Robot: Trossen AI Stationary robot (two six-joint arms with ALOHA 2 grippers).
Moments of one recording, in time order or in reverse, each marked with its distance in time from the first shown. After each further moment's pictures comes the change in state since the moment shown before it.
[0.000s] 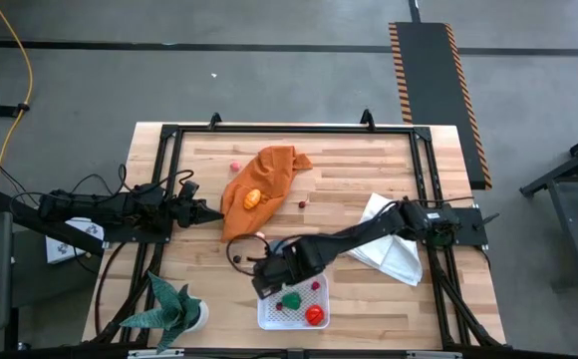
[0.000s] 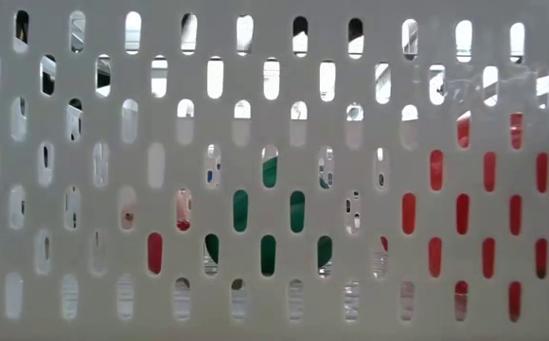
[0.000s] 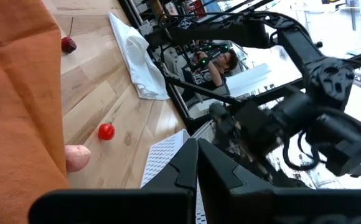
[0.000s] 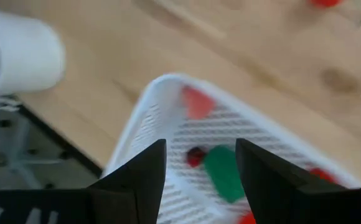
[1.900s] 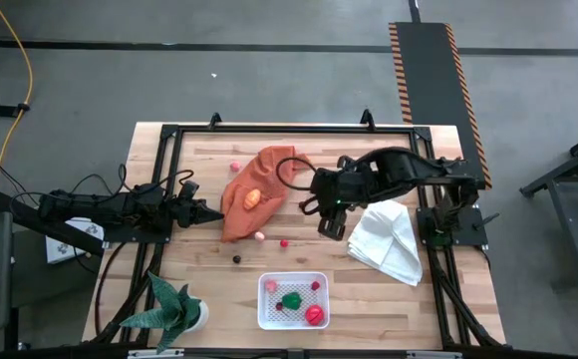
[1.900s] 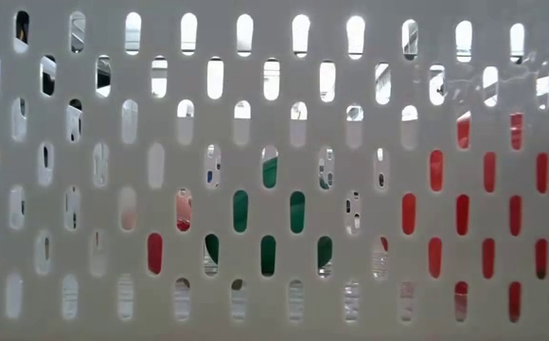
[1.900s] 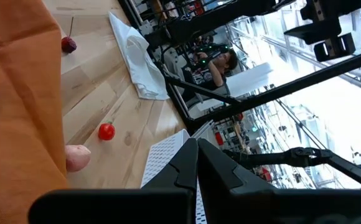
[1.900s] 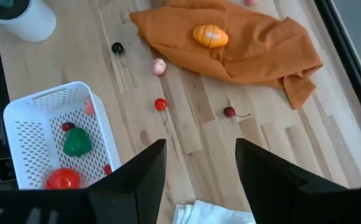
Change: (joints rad) left arm 0.000 0.000 0.000 0.000 0.000 0.000; right arm -0.163 -0.461 0.072 -0.432 0.203 -0.952
